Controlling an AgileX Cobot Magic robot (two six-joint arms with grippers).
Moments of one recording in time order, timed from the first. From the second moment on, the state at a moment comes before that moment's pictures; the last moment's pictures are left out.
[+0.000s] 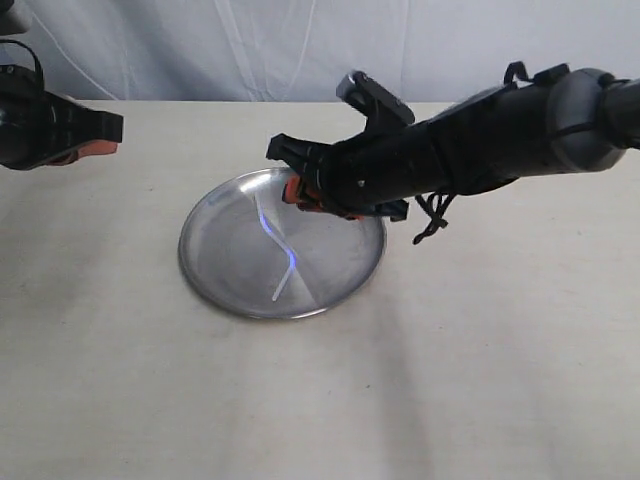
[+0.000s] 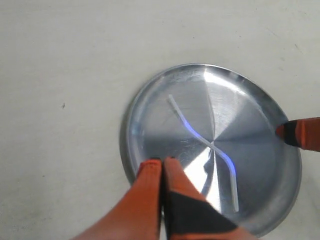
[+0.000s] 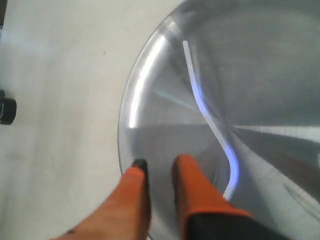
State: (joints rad) left arm -0.02 1.32 -0.85 -0.74 0.46 0.61; right arm 0.55 1.88 -1.10 1.46 0.35 -0.75
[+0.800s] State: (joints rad) left arm -0.02 0.96 -0.77 -0.76 0.29 0.61; right arm 0.55 0.86 -0.78 0.28 0.54 0.12
